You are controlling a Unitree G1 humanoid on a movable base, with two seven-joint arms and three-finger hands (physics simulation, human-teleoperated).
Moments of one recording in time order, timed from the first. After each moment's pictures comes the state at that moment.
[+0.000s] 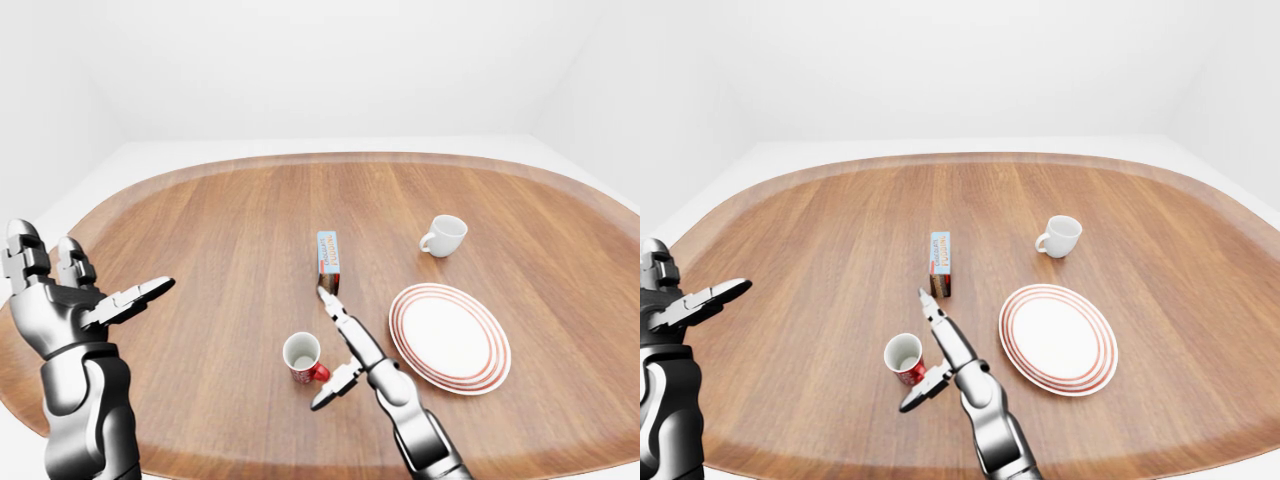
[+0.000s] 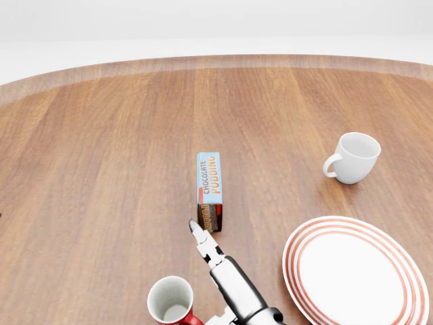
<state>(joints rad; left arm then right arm) -0.04 0.20 0.51 -0.33 -0.38 0.09 0.15 0.05 0.04 0.32 0.04 -0.39 0.09 0.21</state>
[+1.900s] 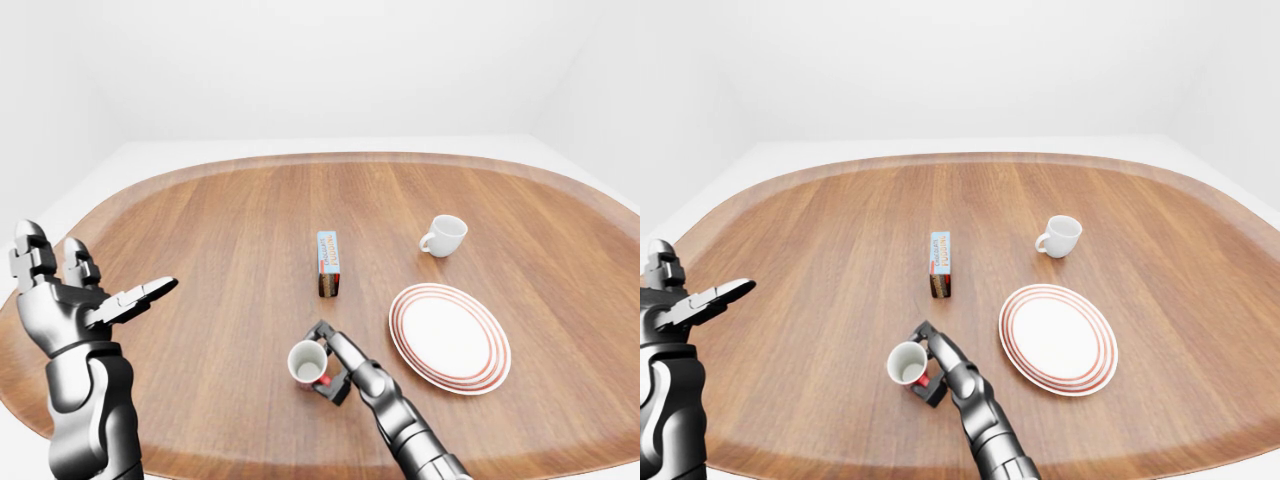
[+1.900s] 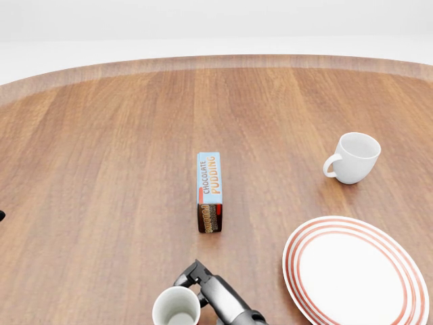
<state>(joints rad) -0.04 0.20 0.50 -0.31 -0.38 0.09 0.14 -0.17 0.12 0.23 0.63 -0.53 -0.01 0.17</state>
